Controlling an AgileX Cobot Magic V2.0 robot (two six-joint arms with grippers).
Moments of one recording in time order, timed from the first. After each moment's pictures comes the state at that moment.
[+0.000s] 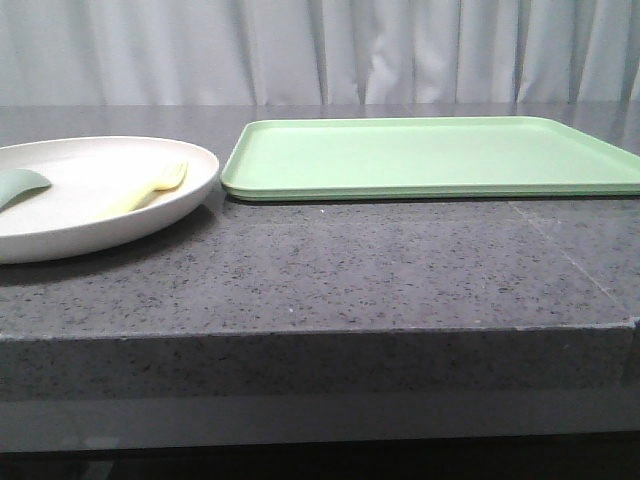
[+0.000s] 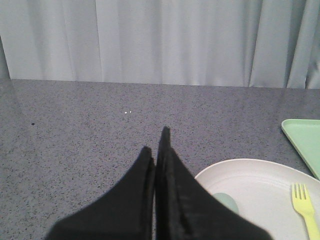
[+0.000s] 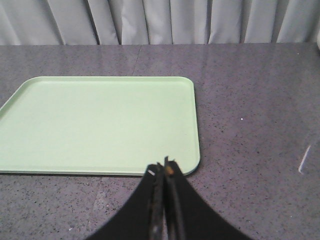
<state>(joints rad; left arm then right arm) 0.05 0.50 -0.56 0.00 0.27 0.00 0.04 0.53 -0.64 0.07 0.45 0.03</state>
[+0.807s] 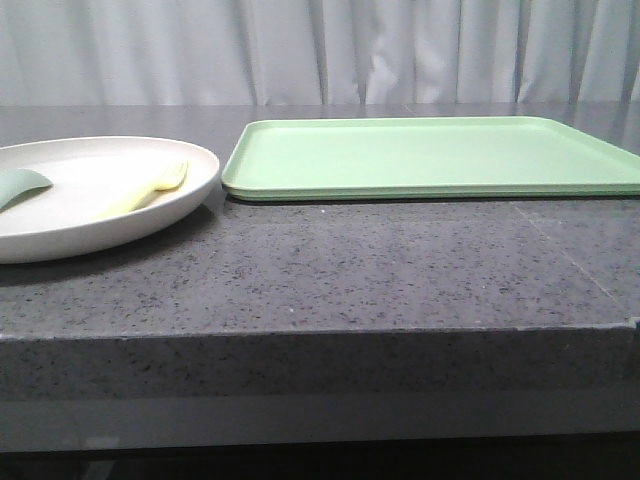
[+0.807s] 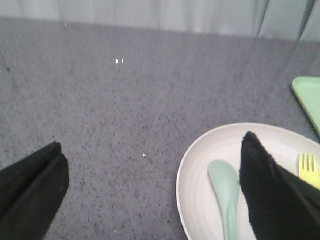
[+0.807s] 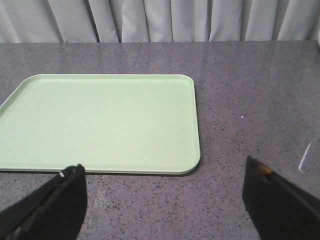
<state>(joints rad) 0.05 0.82 -0.71 -0.06 0.39 0.00 0.04 0.53 -0.64 0.07 0.46 0.03</state>
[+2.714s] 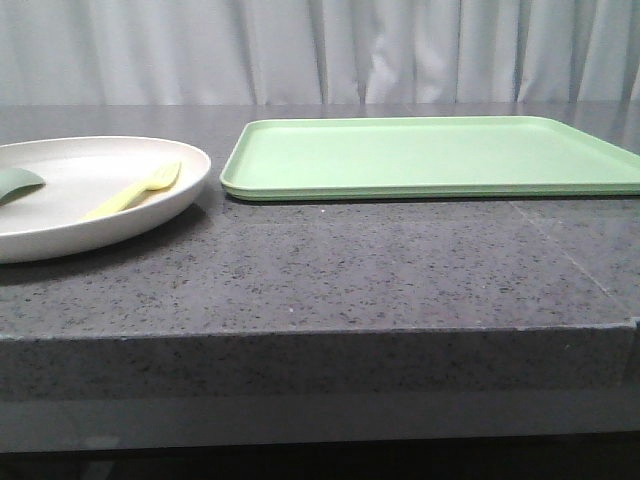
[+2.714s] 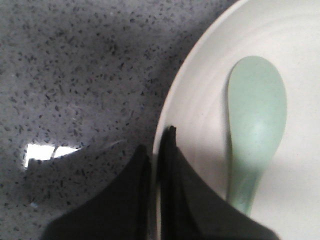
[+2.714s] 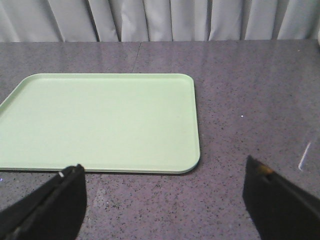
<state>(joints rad) 0.05 1.50 -1.07 -0.19 0.81 0.00 0.04 0.53 -0.64 0.07 0.46 0.03</state>
